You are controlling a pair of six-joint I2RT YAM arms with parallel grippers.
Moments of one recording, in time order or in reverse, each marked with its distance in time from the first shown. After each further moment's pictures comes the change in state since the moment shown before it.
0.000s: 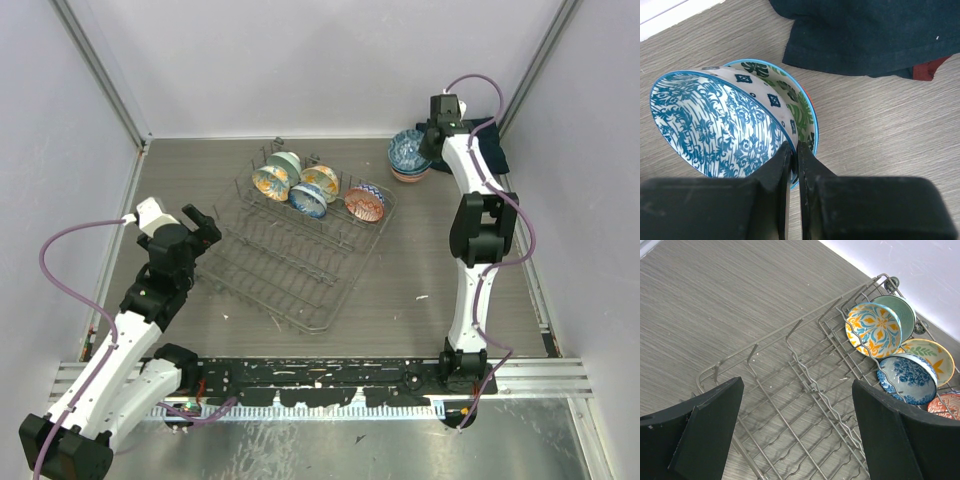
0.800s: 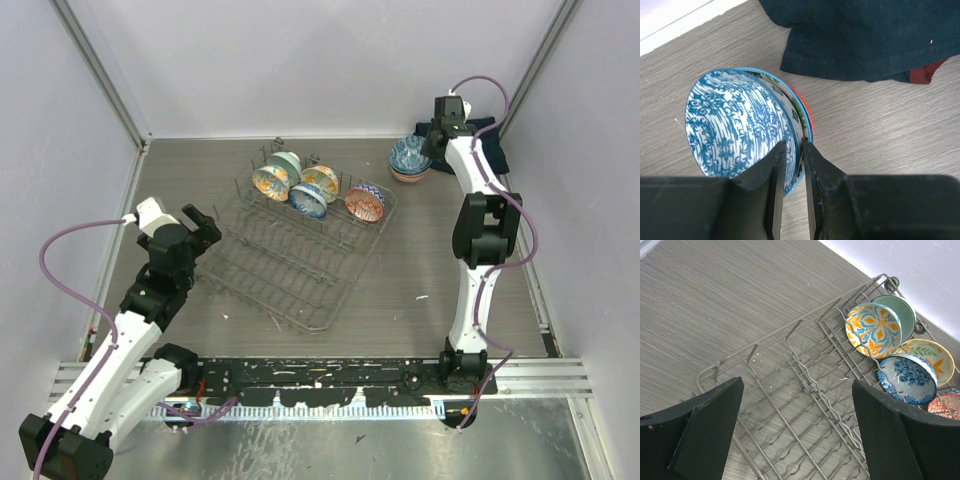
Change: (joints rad) left arm 0.000 0.000 0.000 0.000 0.000 0.000; right arm -0.013 -0.016 -0.041 0.064 -0.005 0.020
